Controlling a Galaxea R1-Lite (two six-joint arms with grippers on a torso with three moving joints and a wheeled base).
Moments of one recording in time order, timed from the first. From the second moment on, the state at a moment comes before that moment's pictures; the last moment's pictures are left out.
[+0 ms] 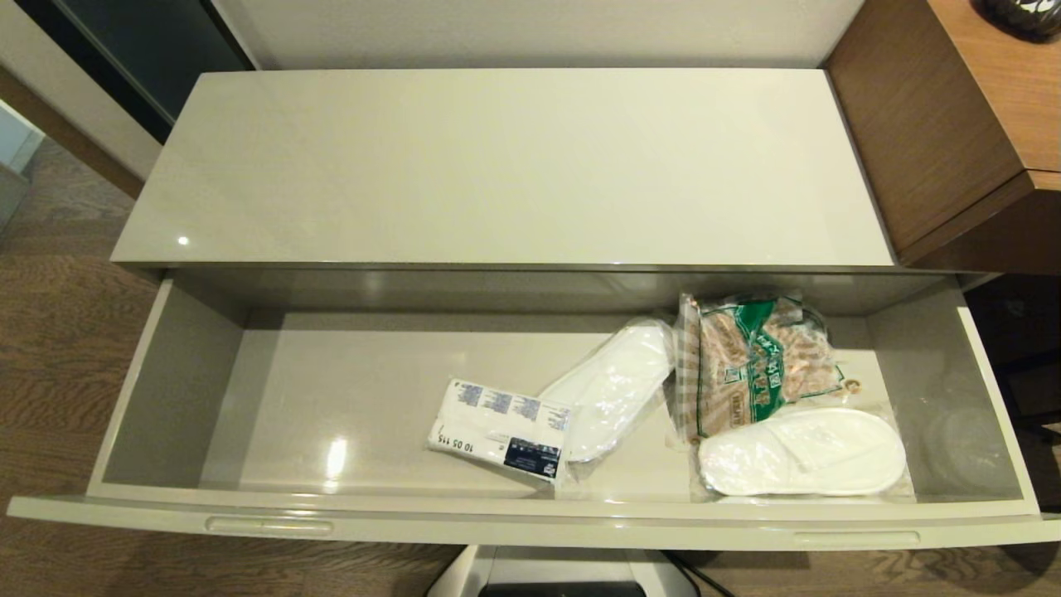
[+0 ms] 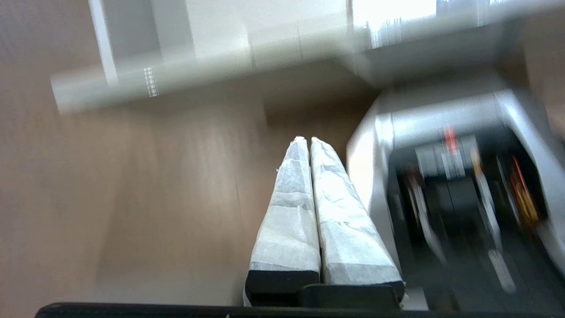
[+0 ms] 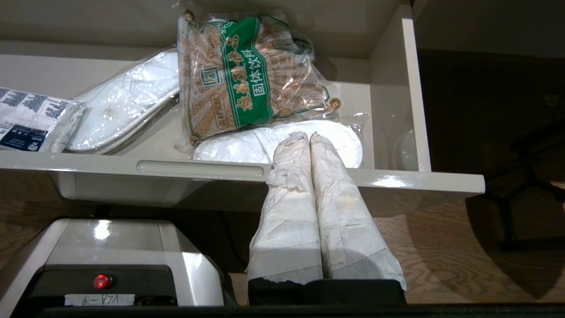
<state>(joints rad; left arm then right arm) 0.00 0.00 -0.46 0.69 -0.12 0.22 0.01 0.00 0.00 -0.08 -0.02 -0.08</state>
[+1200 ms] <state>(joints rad) 0.00 0.00 0.00 -0.05 -0.02 0.21 0.01 0.00 0.00 -0.08 -0.02 -0.08</state>
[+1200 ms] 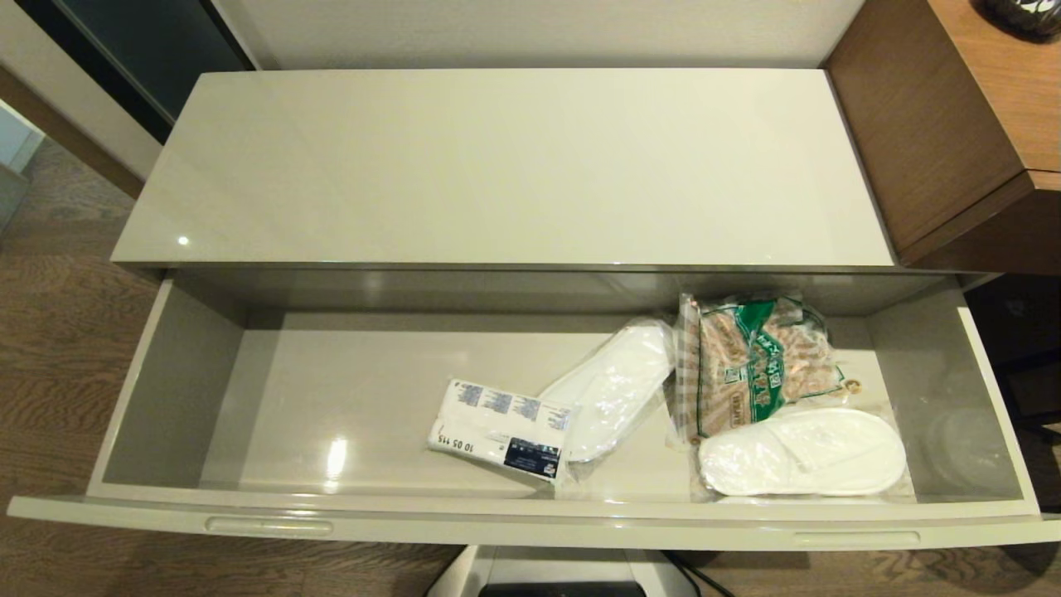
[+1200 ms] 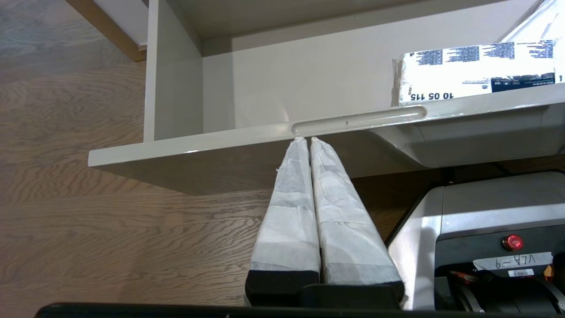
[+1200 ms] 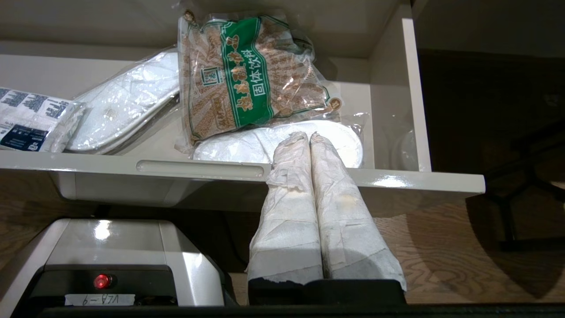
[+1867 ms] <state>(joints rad) 0.00 0.00 0.00 -0.05 -0.02 0.21 0.01 0.00 0.00 -0.08 -0.02 -0.08</state>
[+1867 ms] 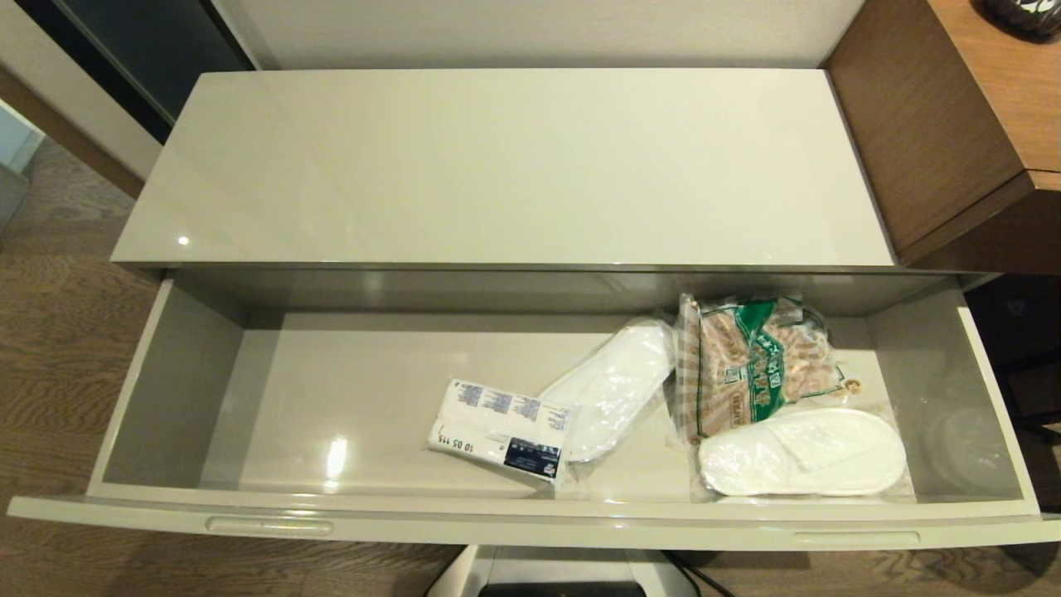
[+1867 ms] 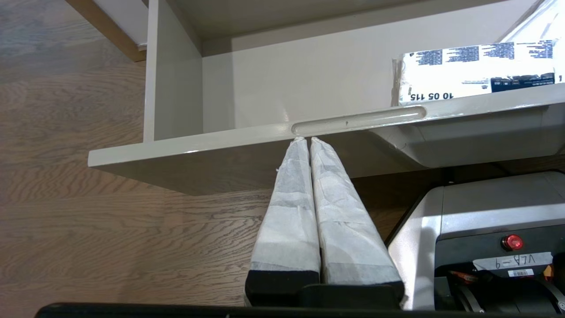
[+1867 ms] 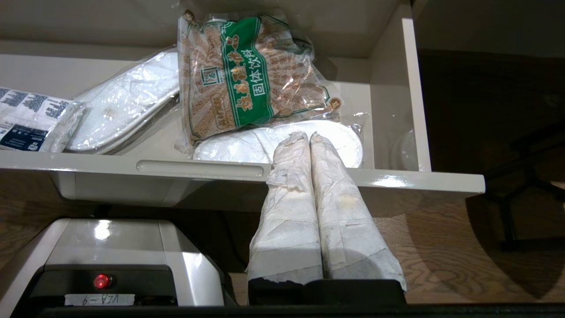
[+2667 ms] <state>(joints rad) 0.00 0.00 0.00 -0.05 -0.02 0.21 0.01 0.00 0.00 -0.07 -0.02 -0.21</state>
